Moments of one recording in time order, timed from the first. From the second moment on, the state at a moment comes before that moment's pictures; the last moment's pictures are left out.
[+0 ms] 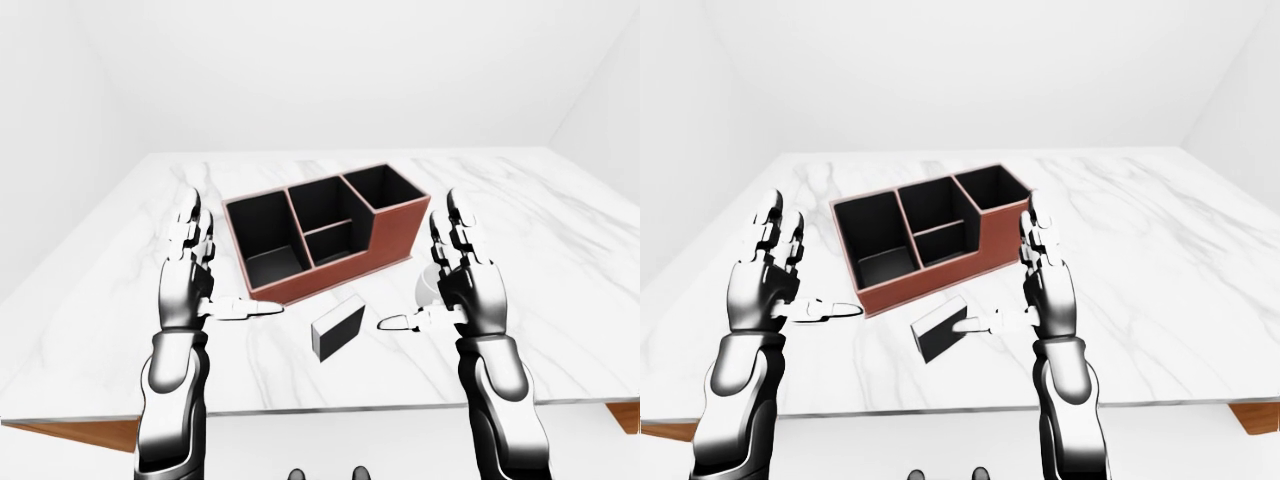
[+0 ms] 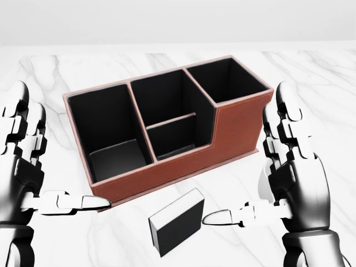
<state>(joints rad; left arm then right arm) -0.03 0.07 0.14 -0.43 -0.02 0.09 -0.10 0.06 -0.02 -0.02 -0.54 0.01 0.09 0.10</state>
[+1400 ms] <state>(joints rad) -0.03 0.06 0.14 -0.43 -0.02 0.09 -0.10 0.05 -0.01 -0.02 -0.53 0.00 0.09 0.09</state>
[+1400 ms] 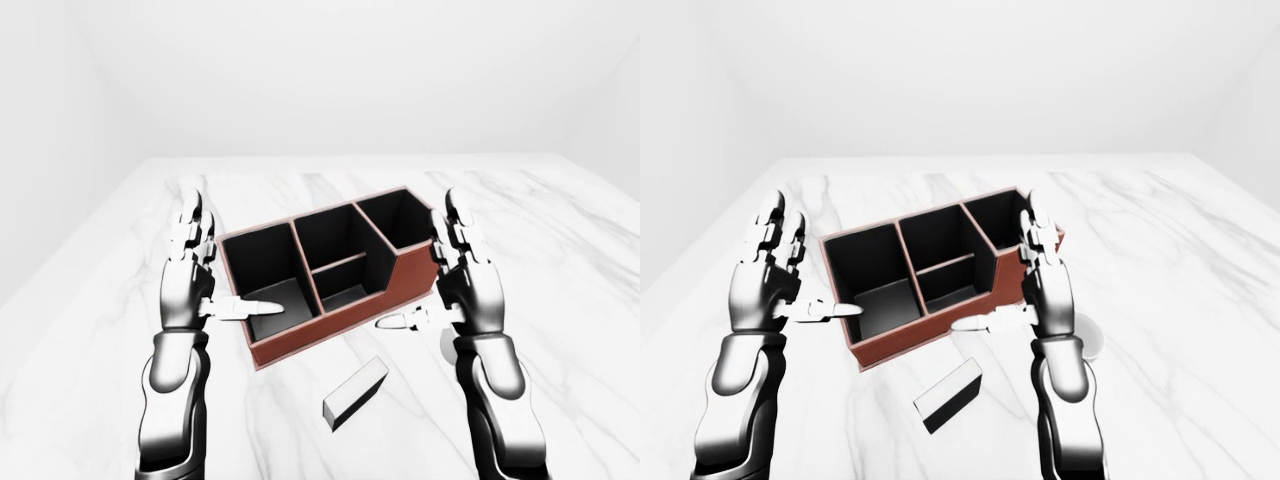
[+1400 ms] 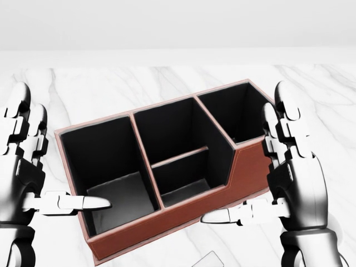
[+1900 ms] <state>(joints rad) -0.02 0.06 0.13 -0.42 -0.01 0.09 -0.10 -0.01 -0.03 -0.04 -0.54 -0.04 0.09 0.09</state>
